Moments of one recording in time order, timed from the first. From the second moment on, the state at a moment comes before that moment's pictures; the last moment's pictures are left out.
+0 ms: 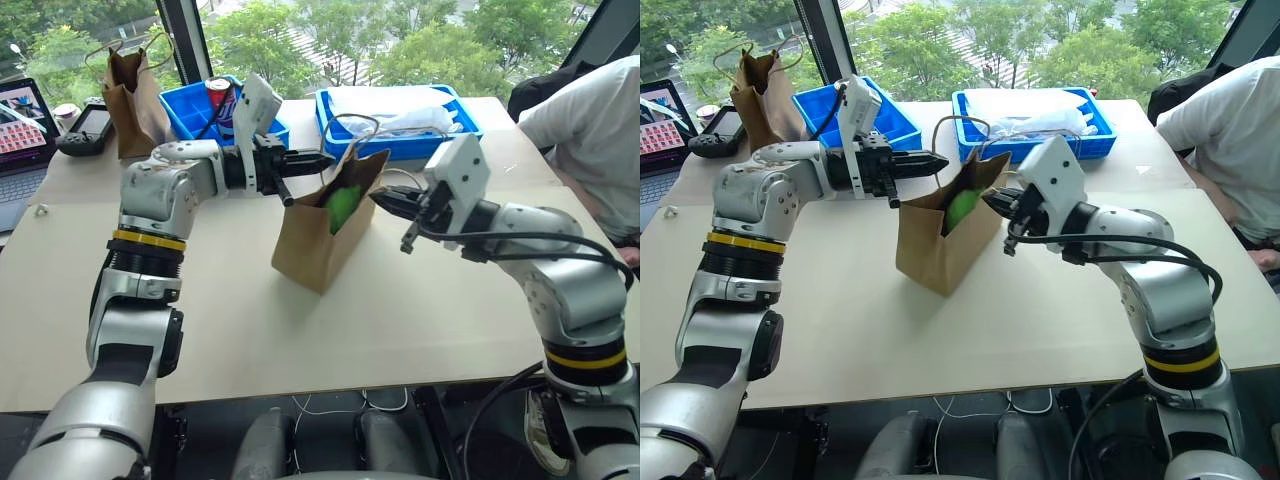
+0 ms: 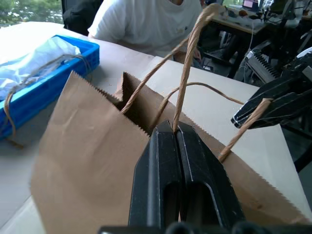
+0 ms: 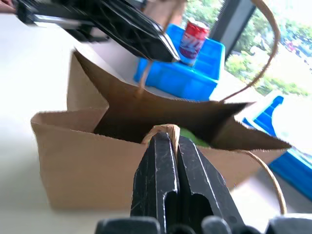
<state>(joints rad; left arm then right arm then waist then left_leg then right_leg) -1.07 0.48 -0.06 0.36 -0.45 0.70 -1.03 -0.66 -0.60 0.07 -0.46 0.39 0.75 0.65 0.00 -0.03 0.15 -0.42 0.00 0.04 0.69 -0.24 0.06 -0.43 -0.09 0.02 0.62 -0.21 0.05</state>
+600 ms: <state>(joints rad) -1.01 0.60 -0.06 0.23 -0.52 0.85 -1.13 -0.69 -0.66 0.13 -0.49 0.45 0.83 0.73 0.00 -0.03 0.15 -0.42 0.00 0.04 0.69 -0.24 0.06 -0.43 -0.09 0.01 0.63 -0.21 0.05</state>
